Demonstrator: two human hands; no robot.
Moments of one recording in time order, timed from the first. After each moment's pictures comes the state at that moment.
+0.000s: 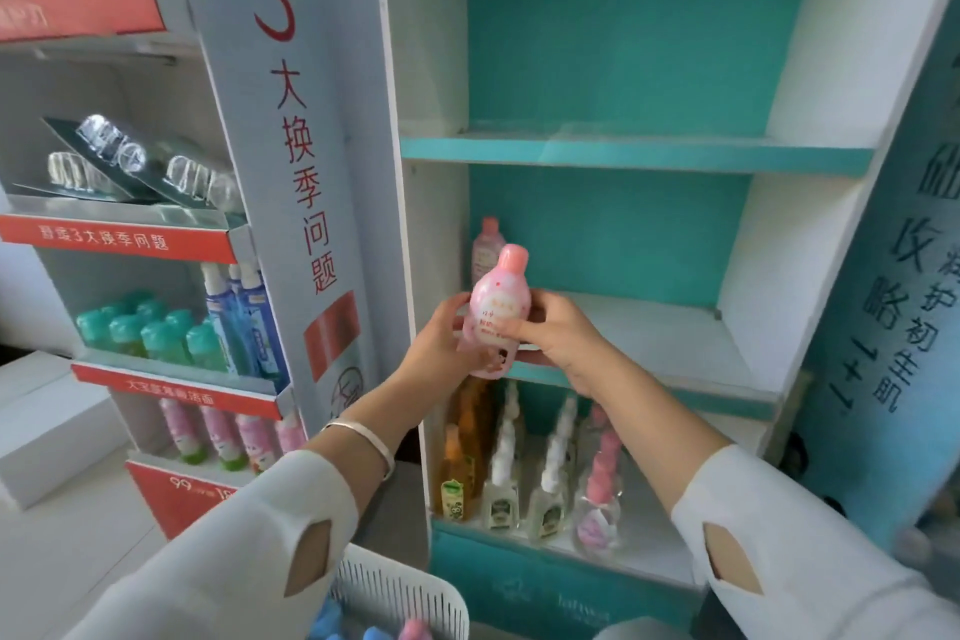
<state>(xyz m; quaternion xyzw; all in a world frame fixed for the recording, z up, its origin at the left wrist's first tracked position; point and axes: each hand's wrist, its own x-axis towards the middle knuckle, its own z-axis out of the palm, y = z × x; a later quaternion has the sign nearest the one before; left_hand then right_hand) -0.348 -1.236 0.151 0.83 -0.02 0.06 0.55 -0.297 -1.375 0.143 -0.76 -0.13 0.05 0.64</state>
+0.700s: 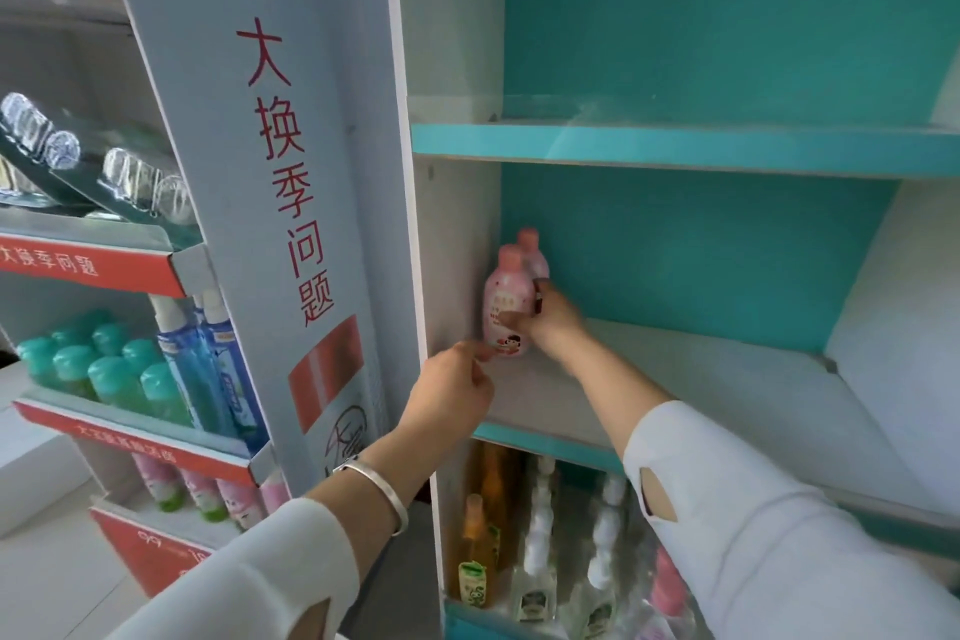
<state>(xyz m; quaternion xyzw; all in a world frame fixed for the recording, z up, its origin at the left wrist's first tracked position) -0.234 -1.202 0.108 0.93 0.03 0.13 0.36 -0.120 -1.313 0.113 -0.87 -0.09 -0.02 0.48</state>
